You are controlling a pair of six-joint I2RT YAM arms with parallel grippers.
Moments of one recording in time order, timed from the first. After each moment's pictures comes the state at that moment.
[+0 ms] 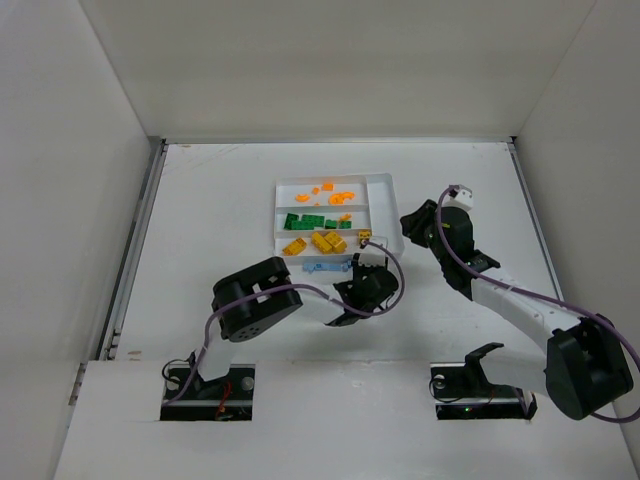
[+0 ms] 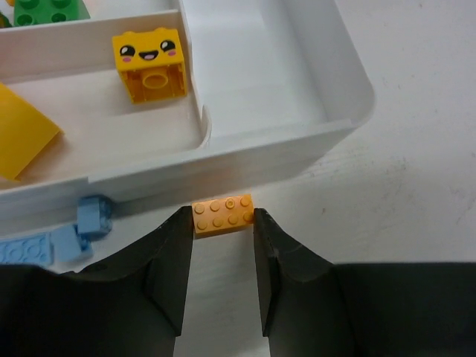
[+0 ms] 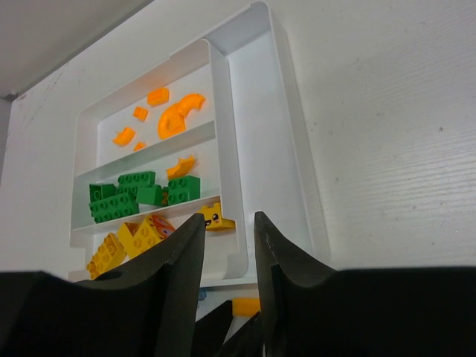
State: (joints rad) left arm -1.18 2.03 1.02 0.43 -0.79 -0.60; right arm 0.41 1.17 0.62 0.18 0.23 0.69
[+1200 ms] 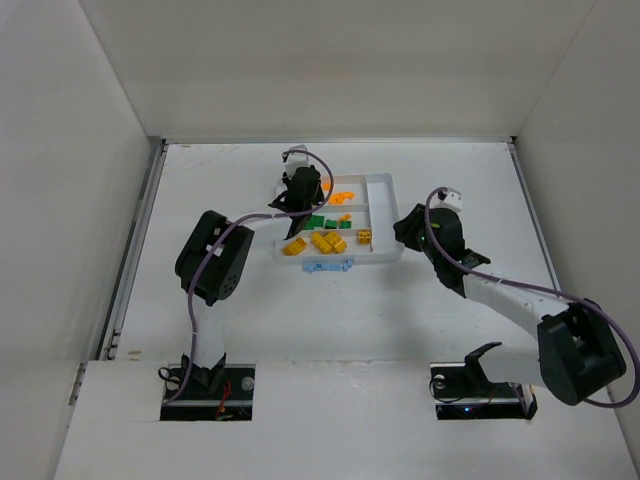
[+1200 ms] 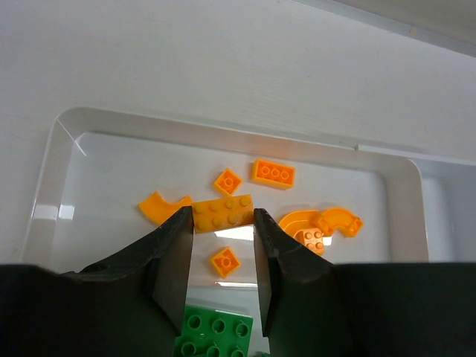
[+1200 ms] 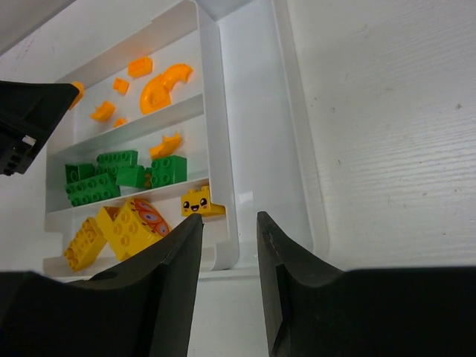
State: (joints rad) left arm -0.54 2.00 1.24 0.32 -0.44 -0.50; right arm 0.44 1.25 0.62 0.19 0.22 0.68
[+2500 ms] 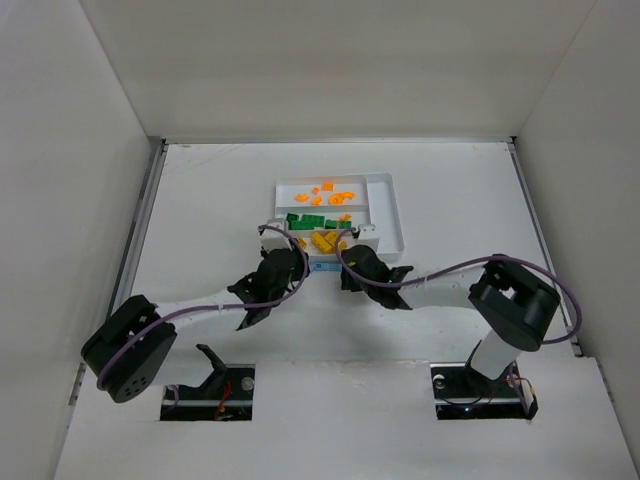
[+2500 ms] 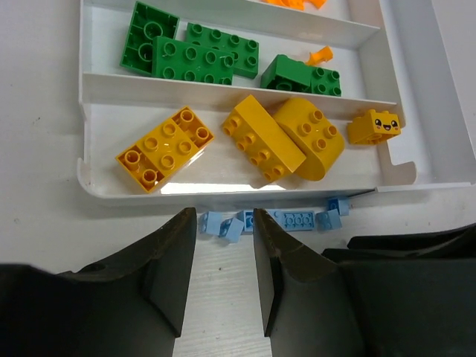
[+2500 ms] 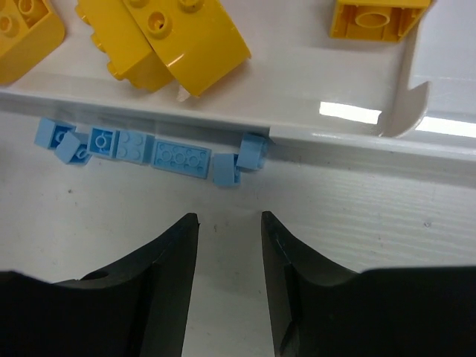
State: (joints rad) left arm -0.79 1.26 0.42 0.39 -0.49 -0.63; right arm 0.92 1.64 0.75 0.12 0.43 0.65
